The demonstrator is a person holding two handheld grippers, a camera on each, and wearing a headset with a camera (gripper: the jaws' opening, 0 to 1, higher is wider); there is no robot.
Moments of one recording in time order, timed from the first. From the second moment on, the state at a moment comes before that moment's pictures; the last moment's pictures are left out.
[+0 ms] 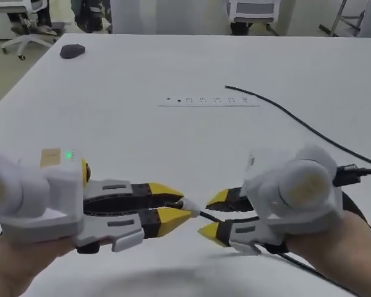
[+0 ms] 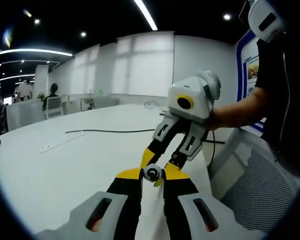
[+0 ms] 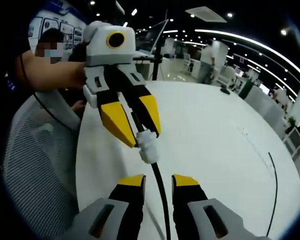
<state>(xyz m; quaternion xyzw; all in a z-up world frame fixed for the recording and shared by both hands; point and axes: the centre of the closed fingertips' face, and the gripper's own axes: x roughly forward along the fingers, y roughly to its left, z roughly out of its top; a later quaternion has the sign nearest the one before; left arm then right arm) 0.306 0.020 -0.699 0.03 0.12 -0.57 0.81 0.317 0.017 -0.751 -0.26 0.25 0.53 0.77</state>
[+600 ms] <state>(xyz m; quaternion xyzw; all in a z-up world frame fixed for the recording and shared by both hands) 0.319 0.137 -0.662 0.03 0.09 -0.45 0.89 0.361 0.049 -0.712 -0.25 0.19 0.54 0.78</state>
